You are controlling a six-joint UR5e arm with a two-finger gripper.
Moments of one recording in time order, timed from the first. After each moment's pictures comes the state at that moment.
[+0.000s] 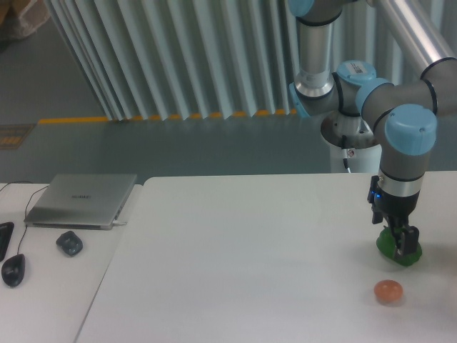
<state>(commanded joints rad) 2.43 -1.90 -1.50 -1.32 1.49 1.50</state>
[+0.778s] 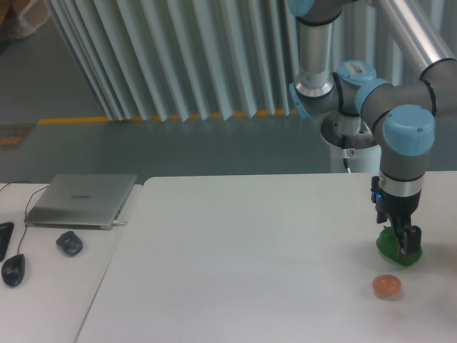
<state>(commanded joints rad) 2.43 -1.89 -1.51 -1.31 1.55 1.51</state>
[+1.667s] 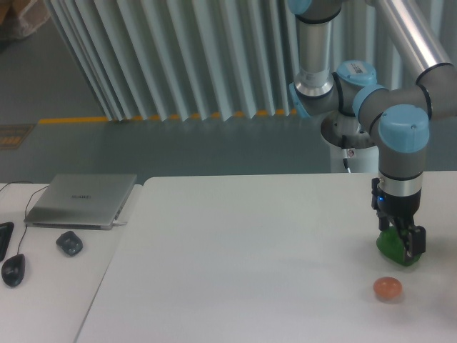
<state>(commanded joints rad) 2.43 -1.88 -1.57 -1.17 1.59 1.45</state>
